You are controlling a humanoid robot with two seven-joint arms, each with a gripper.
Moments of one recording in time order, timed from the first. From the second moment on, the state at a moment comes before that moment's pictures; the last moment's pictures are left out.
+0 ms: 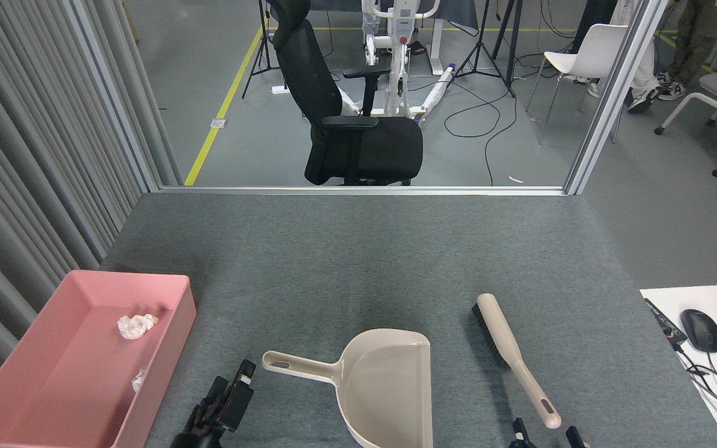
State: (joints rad) left arm 0.08 0.04 -0.03 -1.39 -0.65 -0.35 0.03; right arm 0.21 -0.19 0.13 -1.40 1.06 0.02 -0.20
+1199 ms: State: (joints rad) left arm 0.22 0.19 0.07 -1.73 -1.18 -0.27 0.09; right arm 0.34 -0.23 0.05 -1.66 1.17 0.02 -0.19
